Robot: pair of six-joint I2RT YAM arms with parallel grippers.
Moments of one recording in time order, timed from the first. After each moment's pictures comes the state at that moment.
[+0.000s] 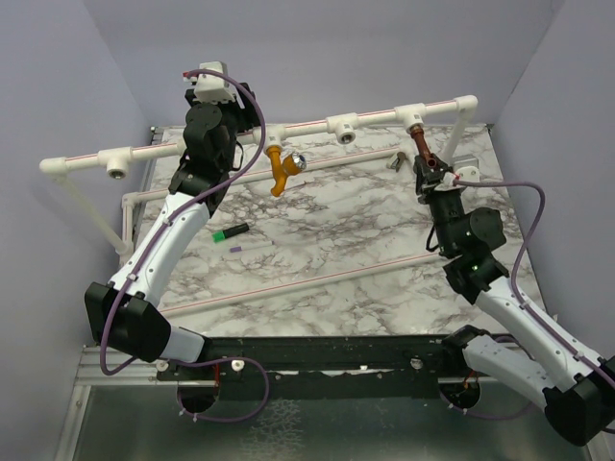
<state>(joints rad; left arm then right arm) -0.35 1.41 1.39 0.11 -0.30 -0.14 0.51 0.88 0.70 0.54 0.31 -0.28</state>
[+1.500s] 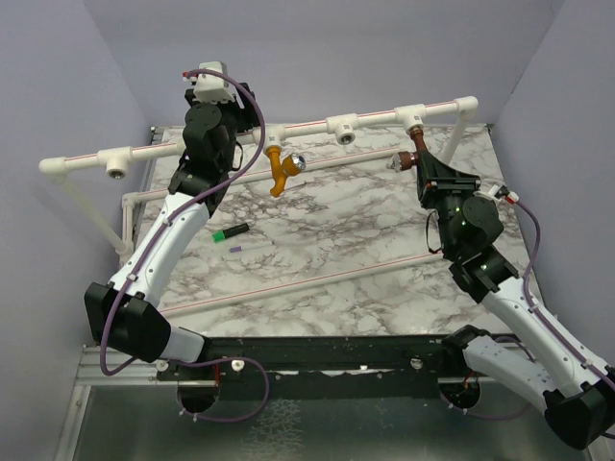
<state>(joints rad) -0.35 1.41 1.39 0.11 -0.30 -0.14 0.50 0.86 0.77 0.20 0.52 1.50</state>
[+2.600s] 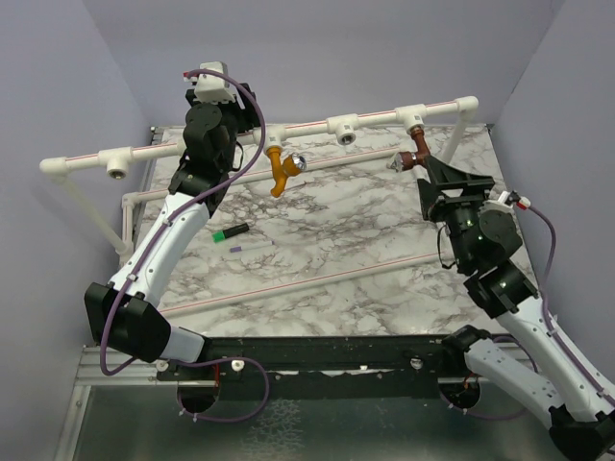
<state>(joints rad) -0.35 1.41 1.38 0.11 -0.29 -0.14 0.51 0.73 0.78 0.03 0.45 1.50</state>
